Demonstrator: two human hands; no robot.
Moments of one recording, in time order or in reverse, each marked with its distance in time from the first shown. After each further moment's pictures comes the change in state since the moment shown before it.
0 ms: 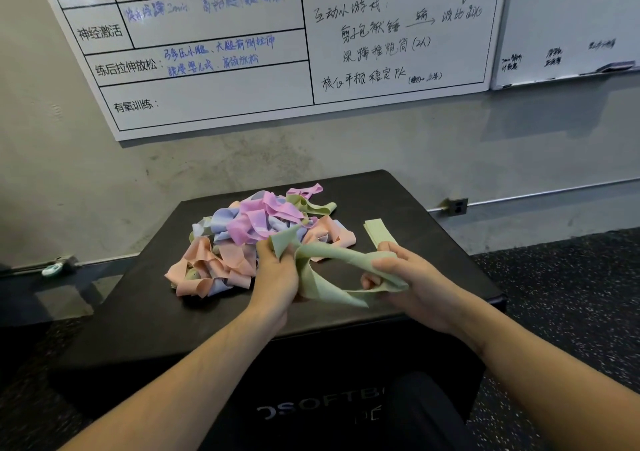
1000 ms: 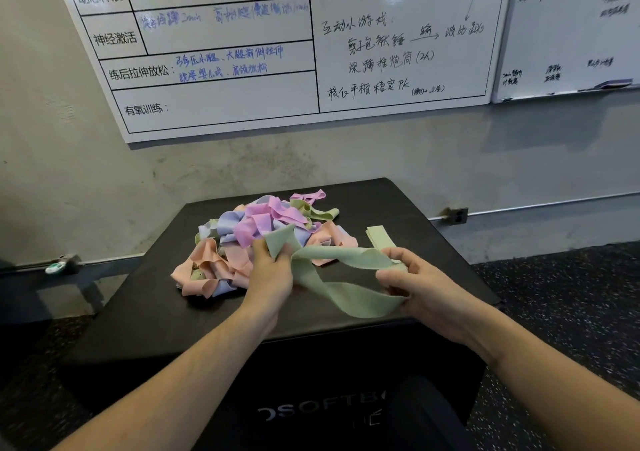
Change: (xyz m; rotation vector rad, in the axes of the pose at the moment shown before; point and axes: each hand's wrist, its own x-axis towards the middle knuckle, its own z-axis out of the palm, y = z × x) left_hand 0.002 0.006 -0.021 0.047 -0.008 0.060; right_hand -0.009 0.000 -0.006 -0.145 0.147 0.053
